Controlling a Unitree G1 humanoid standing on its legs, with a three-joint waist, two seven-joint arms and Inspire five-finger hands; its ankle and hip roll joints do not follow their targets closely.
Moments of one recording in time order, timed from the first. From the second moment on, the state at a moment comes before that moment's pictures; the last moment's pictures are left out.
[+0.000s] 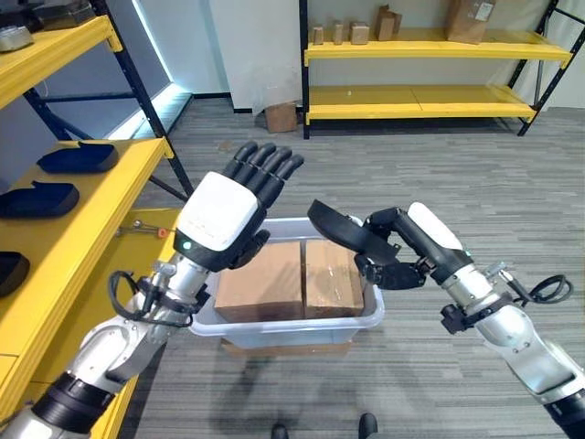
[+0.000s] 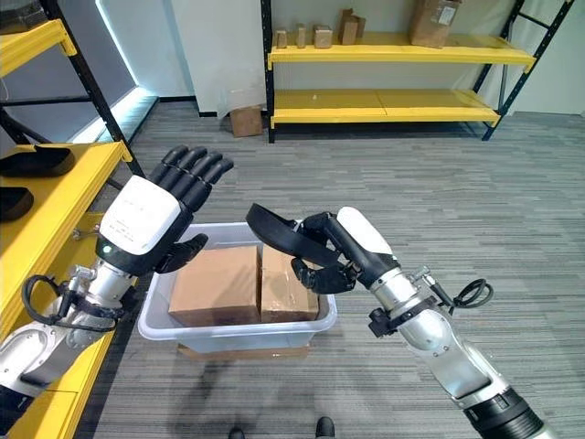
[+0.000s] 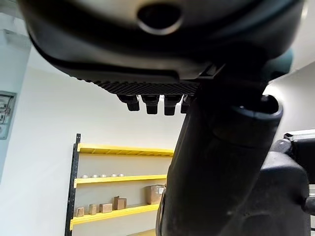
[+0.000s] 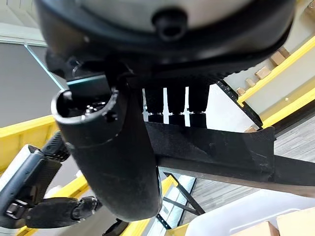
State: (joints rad) left arm -0.17 0.88 -0.25 -0.20 0.75 -0.18 0.42; right arm -0.14 -0.83 0.29 -0.23 -0.07 -0.21 -0.05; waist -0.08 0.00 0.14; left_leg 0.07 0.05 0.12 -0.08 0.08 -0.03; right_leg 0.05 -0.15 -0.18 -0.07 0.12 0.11
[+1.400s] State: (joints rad) left arm -0.19 0.76 -0.37 -0.16 0.75 -0.17 0.38; right arm -0.33 -0.75 0.50 -0.23 0.00 -0.17 0.03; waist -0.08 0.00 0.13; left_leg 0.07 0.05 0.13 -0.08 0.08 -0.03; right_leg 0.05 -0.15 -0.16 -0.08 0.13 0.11
